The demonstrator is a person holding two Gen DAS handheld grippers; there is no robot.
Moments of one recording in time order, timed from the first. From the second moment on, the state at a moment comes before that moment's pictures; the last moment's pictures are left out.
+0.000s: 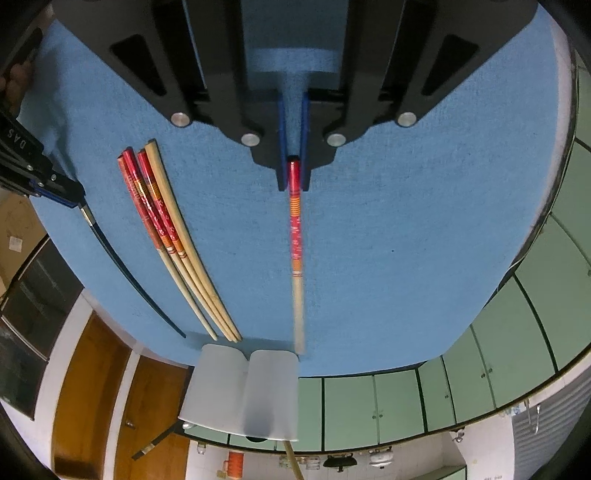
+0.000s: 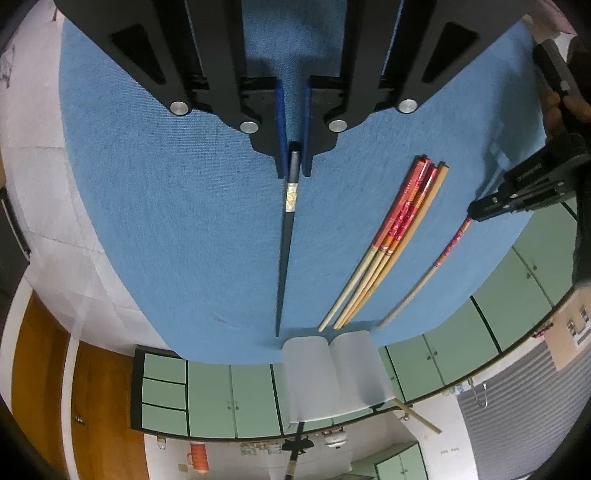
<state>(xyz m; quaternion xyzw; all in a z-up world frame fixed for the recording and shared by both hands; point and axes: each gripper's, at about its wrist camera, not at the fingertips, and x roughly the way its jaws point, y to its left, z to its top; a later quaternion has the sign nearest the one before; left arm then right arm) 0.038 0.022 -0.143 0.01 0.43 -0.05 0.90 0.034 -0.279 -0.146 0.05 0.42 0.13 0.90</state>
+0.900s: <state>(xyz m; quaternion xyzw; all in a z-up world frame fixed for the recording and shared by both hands) 0.032 0.020 0.013 0.01 0.29 -0.07 0.95 0.031 -0.320 0.006 0.05 0.30 0.12 0.94</state>
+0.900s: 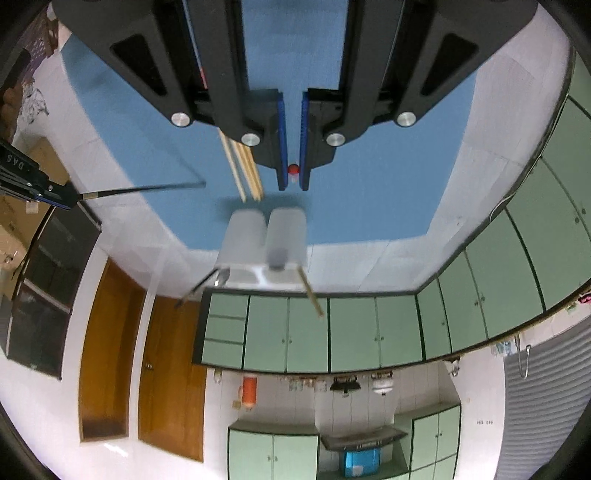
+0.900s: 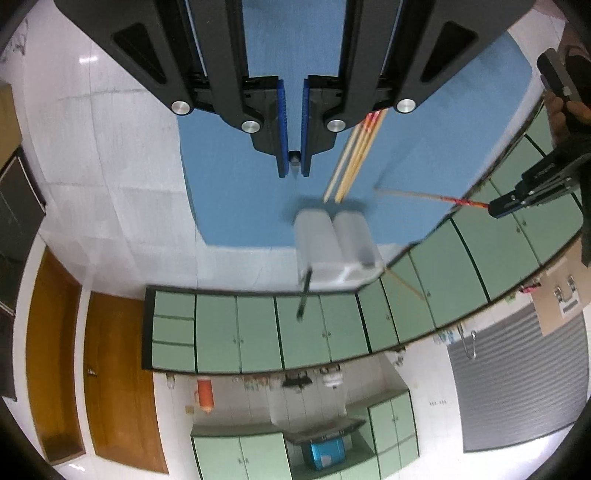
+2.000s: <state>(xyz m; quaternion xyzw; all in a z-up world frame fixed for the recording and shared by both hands) 0.154 -0.017 0.148 0.00 0.13 -0.11 0.99 0.205 -0.277 0.180 0.04 0.17 0.21 0.96</state>
